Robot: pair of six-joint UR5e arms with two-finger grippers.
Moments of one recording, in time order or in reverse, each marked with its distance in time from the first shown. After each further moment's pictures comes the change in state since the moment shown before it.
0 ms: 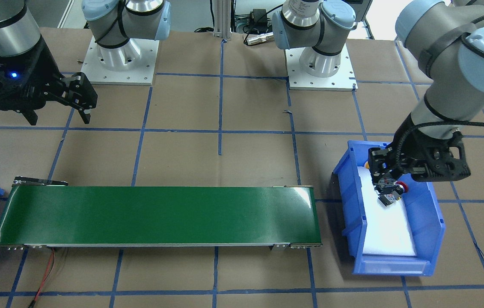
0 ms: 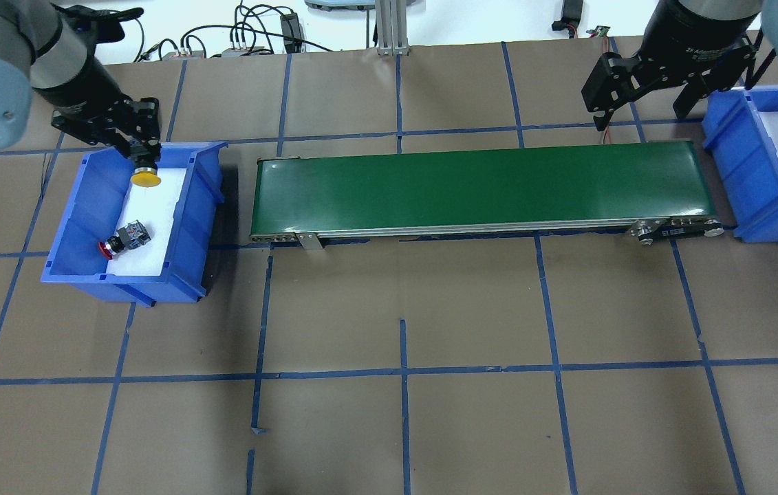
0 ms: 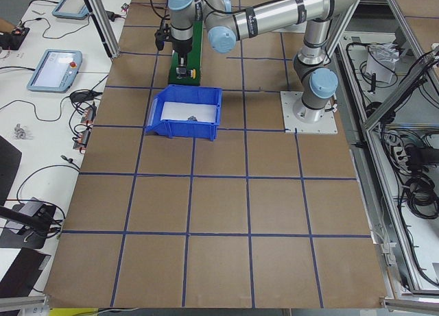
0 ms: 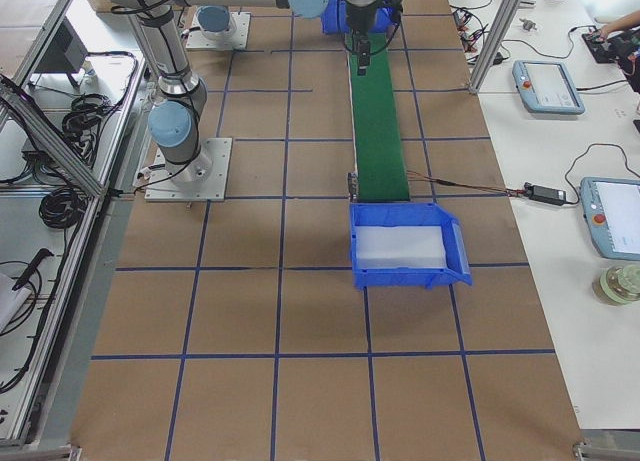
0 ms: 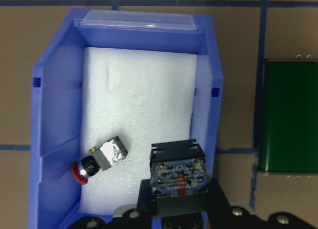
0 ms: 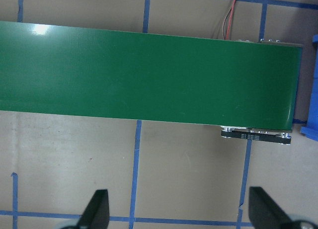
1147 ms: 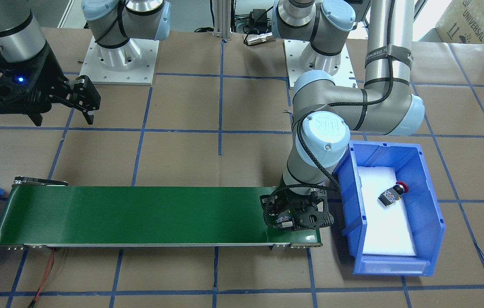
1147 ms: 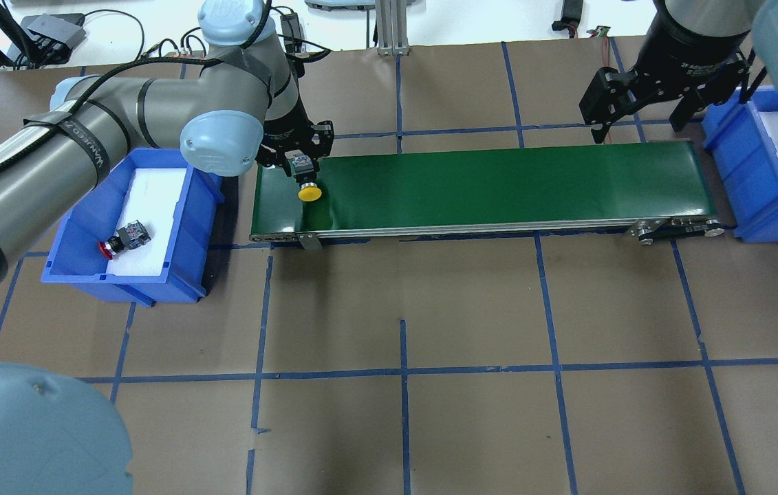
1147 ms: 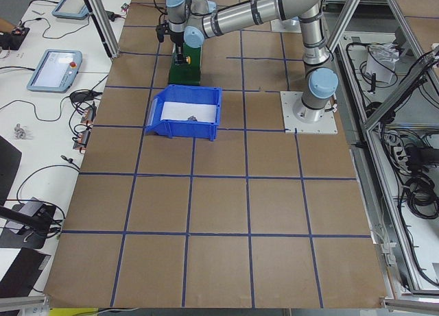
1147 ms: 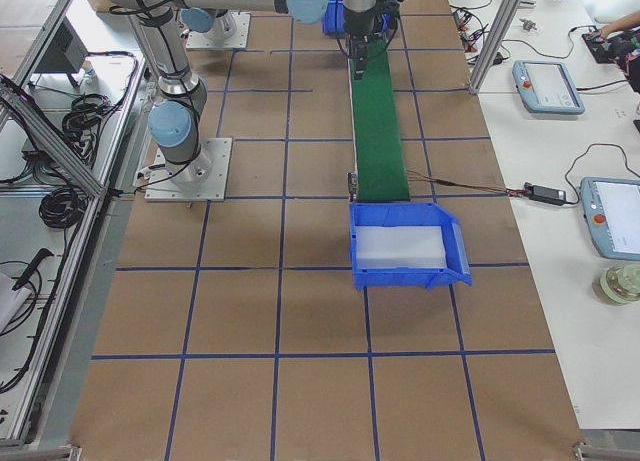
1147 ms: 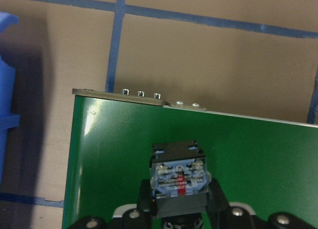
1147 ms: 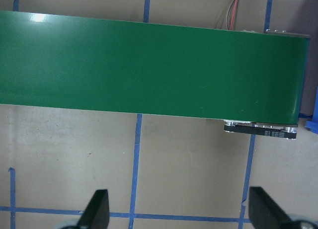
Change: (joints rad) left arm -0.286 -0.258 0.018 0.222 0.003 -0.383; right arm -0.001 -0.006 0.035 -0.009 0.000 -0.001
